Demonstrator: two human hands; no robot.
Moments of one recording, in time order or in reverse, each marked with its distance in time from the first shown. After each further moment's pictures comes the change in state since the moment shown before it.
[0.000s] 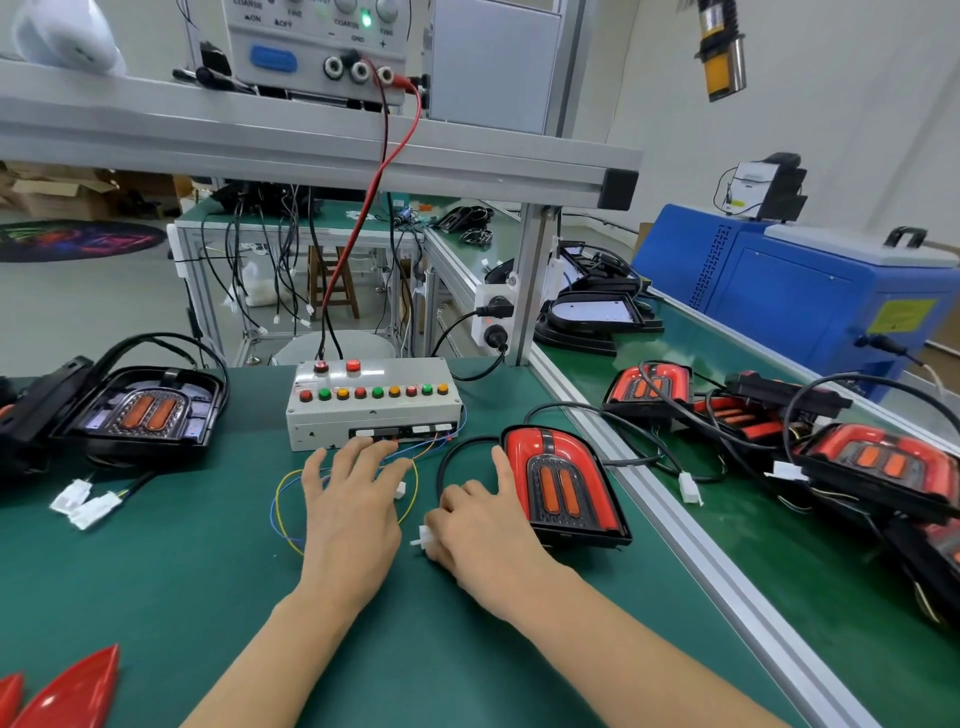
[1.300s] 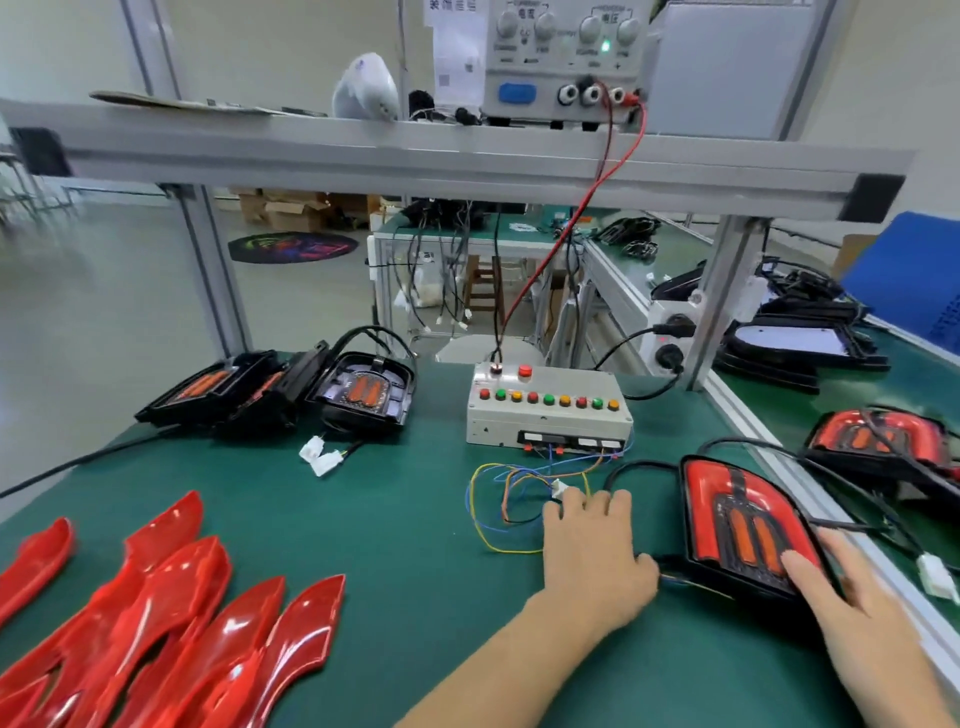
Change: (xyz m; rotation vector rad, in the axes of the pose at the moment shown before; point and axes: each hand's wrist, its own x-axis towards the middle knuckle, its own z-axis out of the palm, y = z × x) left_hand 0.001 0.049 0.009 -0.046 -0.597 -0.136; right_hand -0.067 0.097 0.069 1.147 0.329 0.824
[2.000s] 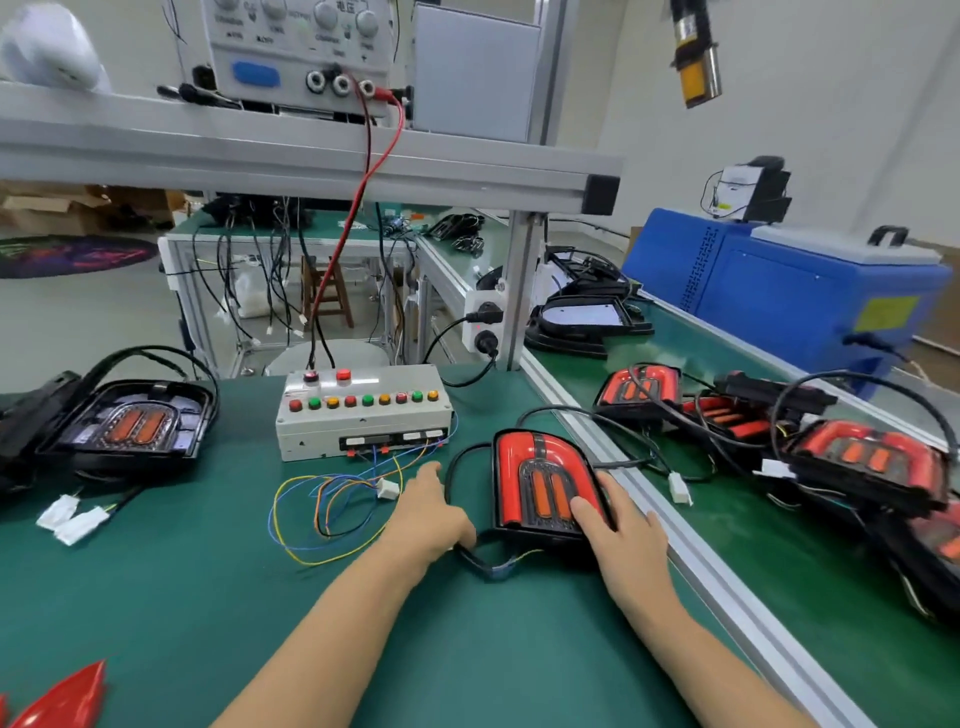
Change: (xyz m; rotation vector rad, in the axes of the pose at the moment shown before) left_hand 0.032 0.008 -0.006 -0.821 -0.223 -0.284; right_hand -0.008 -0.013 0.003 0.019 0.050 0.023
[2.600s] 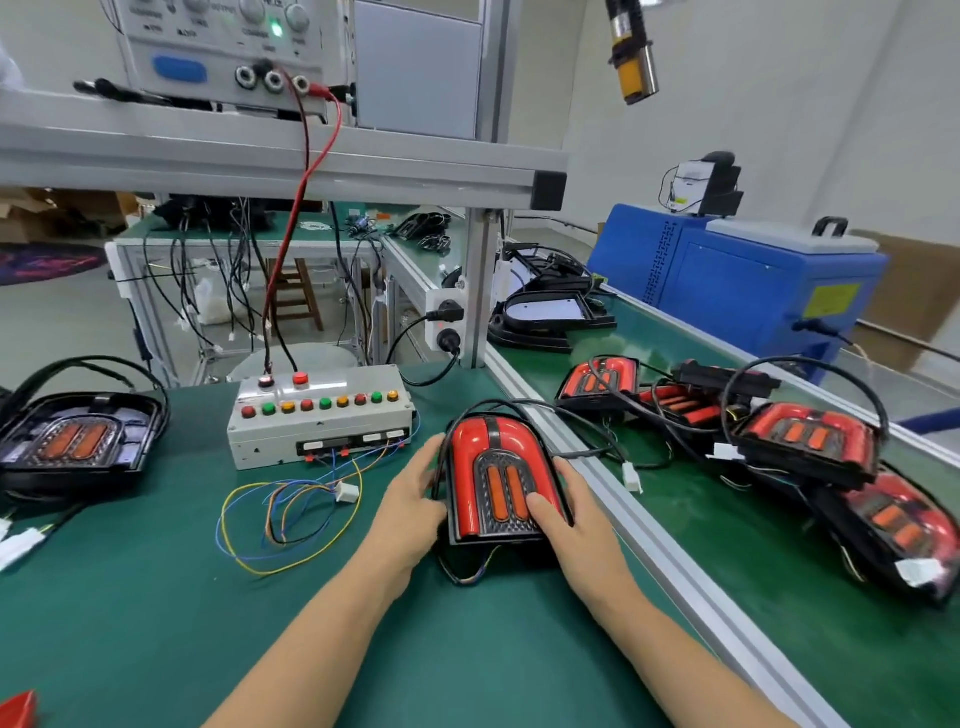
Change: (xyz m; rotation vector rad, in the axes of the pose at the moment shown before) left_hand -0.012 0.010 0.022 -0.435 -0.068 0.224; right_hand -0.001 0.007 -0.003 0.133 -0.118 -0.111
